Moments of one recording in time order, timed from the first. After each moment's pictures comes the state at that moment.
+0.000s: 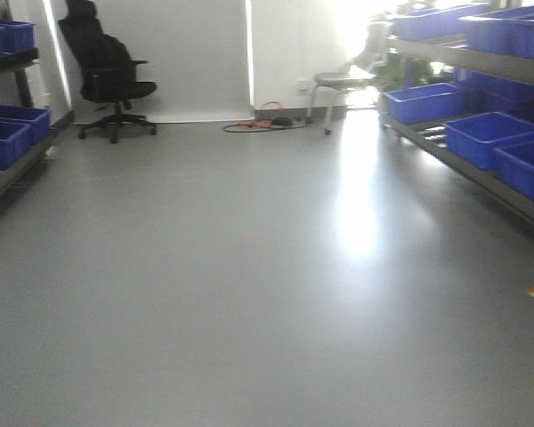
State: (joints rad) left arm -0.34 0.00 -0.50 0.29 0.75 -0.25; right arm 0.32 0.04 -0.40 -0.13 0.58 0.17
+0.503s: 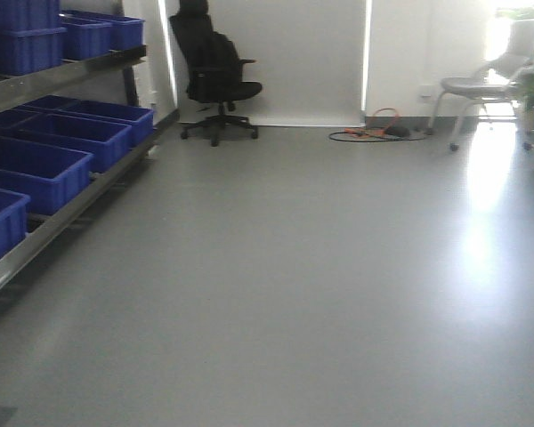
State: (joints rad) left arm -0.34 0.00 -0.50 0.29 0.75 -0.25; right arm 0.32 0.04 -0.40 -0.13 0.58 0.17
